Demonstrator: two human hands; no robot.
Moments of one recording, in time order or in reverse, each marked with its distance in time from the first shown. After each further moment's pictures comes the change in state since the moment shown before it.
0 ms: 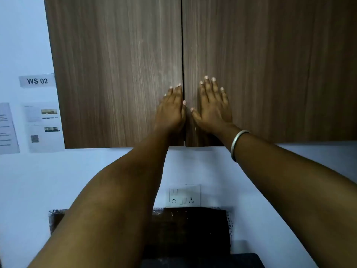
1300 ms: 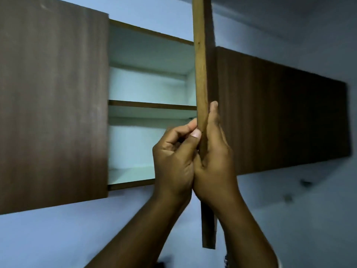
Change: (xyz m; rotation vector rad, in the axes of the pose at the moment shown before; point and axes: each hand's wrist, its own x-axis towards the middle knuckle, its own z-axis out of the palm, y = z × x) left_hand -0.016 0.239 -0.049 -1.739 0.114 -0.313; right_hand -0.100 0.020 -0.171 0.572 0.394 0.230
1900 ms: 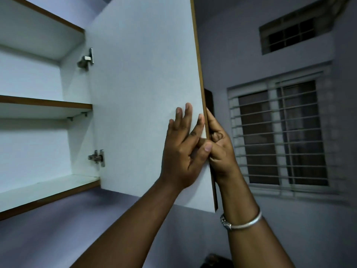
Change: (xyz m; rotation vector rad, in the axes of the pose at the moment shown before) left_hand -0.020 -0.169 0.226 0.423 -0.511 0.690; right_hand 0.019 0.125 -0.265 0.244 0.080 0.114
